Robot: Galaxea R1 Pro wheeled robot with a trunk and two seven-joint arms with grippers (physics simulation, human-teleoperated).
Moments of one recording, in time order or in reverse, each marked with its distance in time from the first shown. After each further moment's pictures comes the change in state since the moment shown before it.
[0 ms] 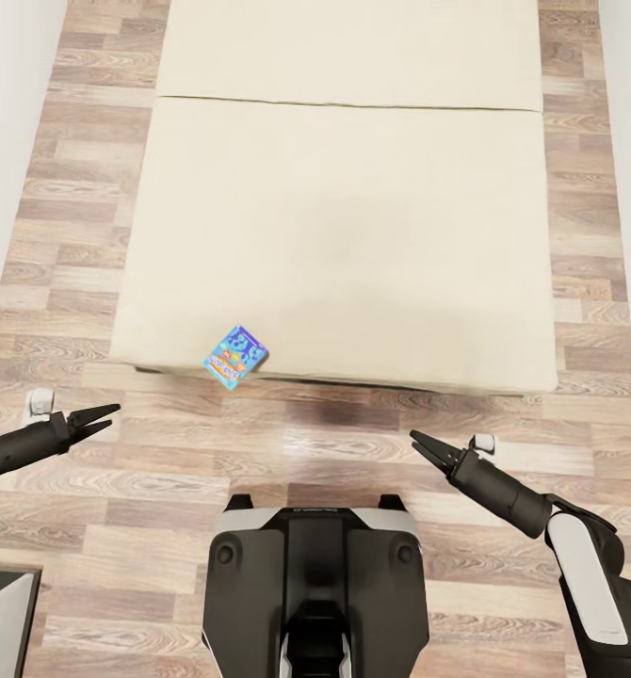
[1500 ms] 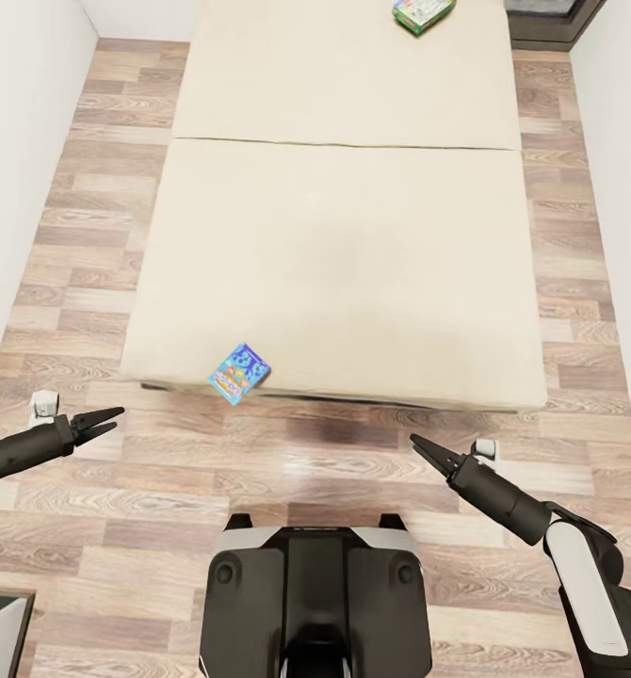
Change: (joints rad) left arm 0.008 -0.001 -0.021 -0.001 -0.003 -0.004 -0.025; right arm 0.026 0.003 0.009 0.003 0.003 -0.070 -0.001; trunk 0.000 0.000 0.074
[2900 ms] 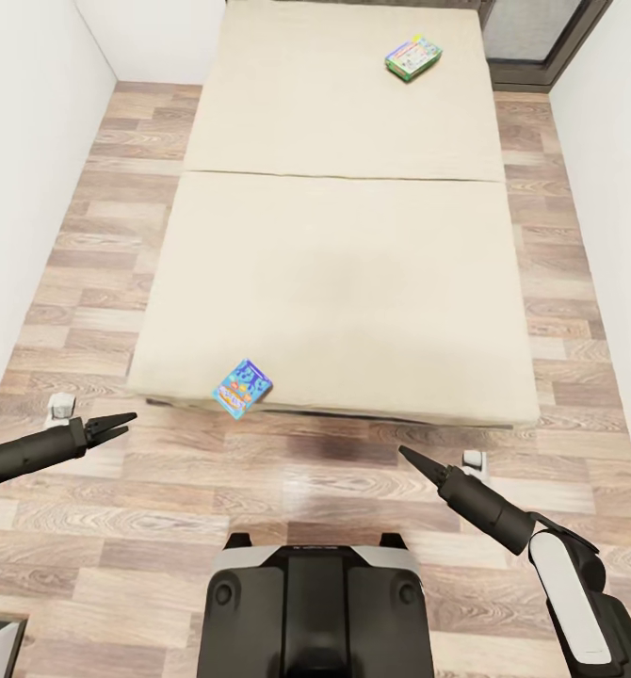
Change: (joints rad) left arm 0.000 -0.004 -0.067 0.000 -0.001 -0.001 0.001; right arm 0.022 0.004 0.053 0.056 0.035 -0.097 0.000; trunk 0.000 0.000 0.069
